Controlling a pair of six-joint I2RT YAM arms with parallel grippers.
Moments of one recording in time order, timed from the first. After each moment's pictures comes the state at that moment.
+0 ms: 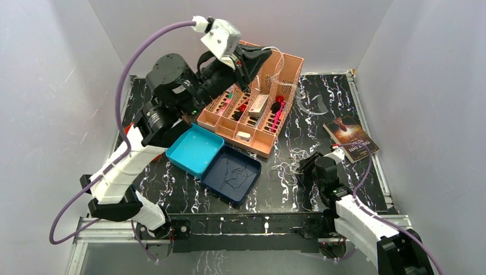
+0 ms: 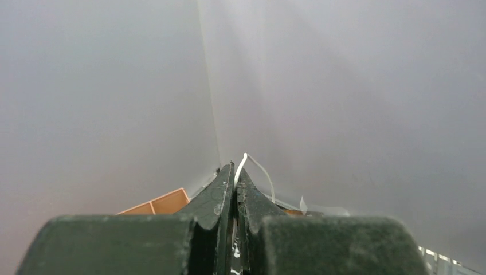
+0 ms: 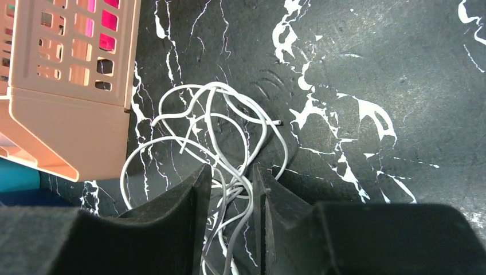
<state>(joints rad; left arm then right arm) -1.02 1.51 2.12 -0.31 -0.05 0.09 0.38 0.77 0.10 0.13 0.26 0.81</state>
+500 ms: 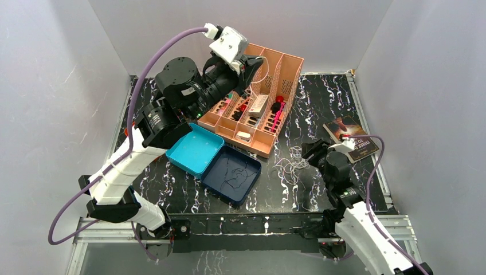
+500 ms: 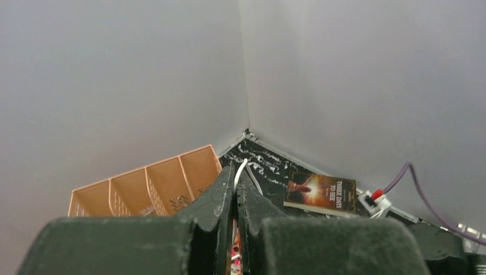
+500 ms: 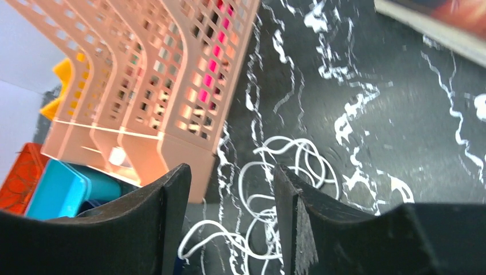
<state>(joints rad) -1.02 1.48 2.08 -0.40 -0.18 0.14 0.38 0.53 0.24 -0.02 0.27 0.71</state>
